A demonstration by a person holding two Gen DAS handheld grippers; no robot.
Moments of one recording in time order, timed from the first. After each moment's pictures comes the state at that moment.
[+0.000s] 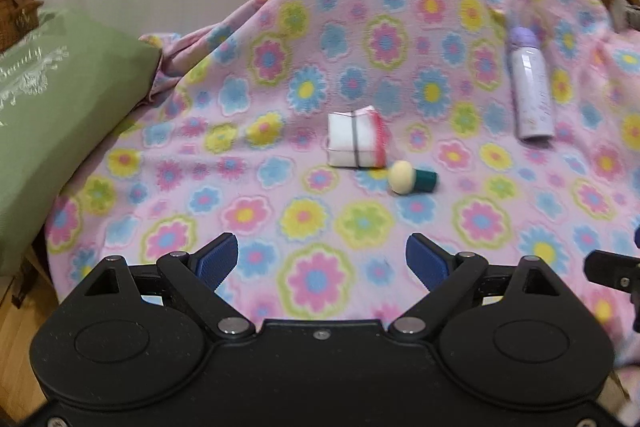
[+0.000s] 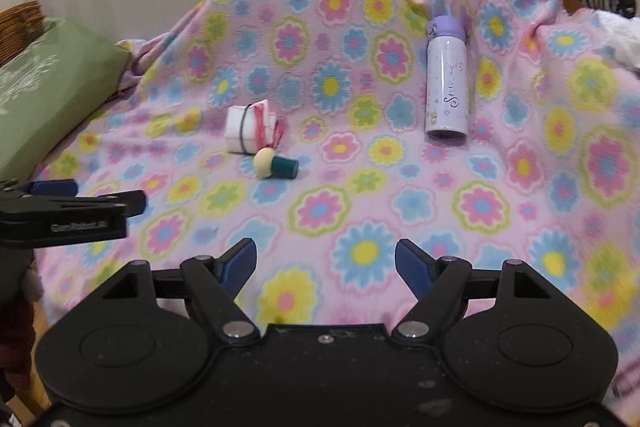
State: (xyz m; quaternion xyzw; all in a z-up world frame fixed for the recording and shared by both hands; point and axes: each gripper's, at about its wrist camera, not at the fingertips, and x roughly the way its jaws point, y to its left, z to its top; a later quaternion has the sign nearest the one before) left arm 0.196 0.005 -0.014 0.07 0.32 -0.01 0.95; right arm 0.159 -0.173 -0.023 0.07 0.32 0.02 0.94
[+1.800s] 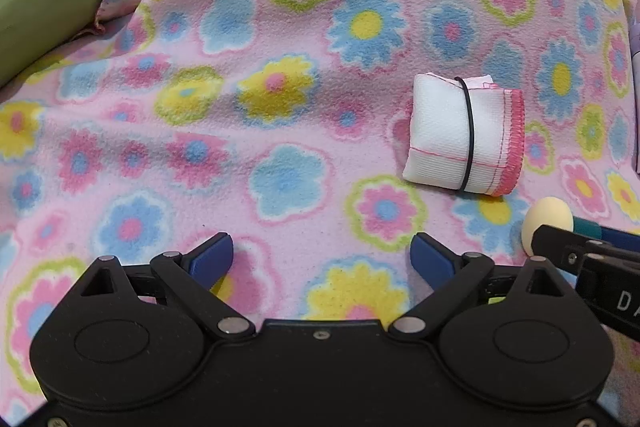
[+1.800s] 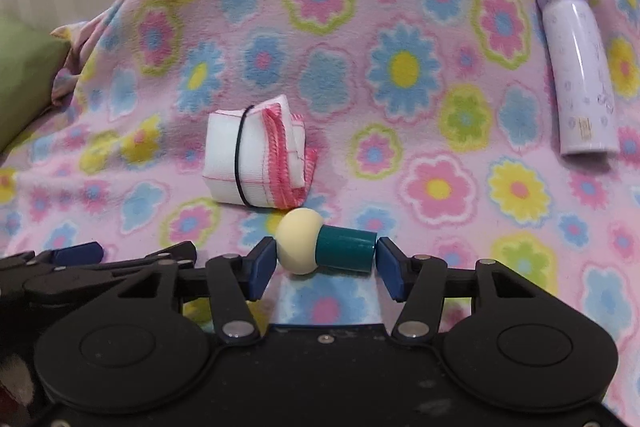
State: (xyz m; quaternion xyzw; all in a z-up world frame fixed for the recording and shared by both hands) left arm 0.359 0.049 -0.110 0.01 0.35 0.00 0.94; right arm 0.369 -0.085 -0.102 0.08 0.31 0.00 0.95
